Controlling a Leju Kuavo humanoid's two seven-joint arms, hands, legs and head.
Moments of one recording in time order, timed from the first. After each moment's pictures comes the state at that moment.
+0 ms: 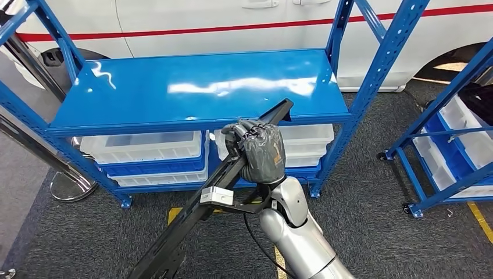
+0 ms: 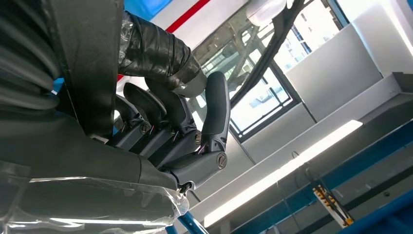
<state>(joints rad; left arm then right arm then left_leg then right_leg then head) -0.23 -0.22 0.85 -0.21 -1.23 0.11 -0.24 -0.44 0.25 0.49 -1.34 0.97 -0.70 -0.28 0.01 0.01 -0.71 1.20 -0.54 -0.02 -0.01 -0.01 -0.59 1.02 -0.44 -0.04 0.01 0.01</state>
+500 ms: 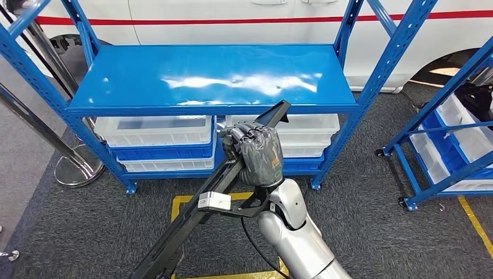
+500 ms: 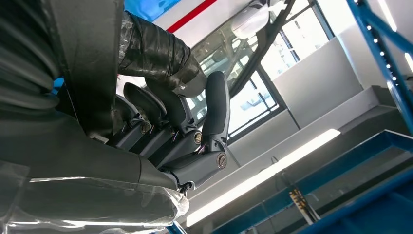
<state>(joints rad) -0.24 -0.23 0.85 -0.21 -1.23 0.11 -0.24 -0.44 0.25 0.49 -1.34 0.98 -0.70 -0.29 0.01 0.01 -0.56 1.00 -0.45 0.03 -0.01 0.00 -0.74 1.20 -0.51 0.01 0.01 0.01</state>
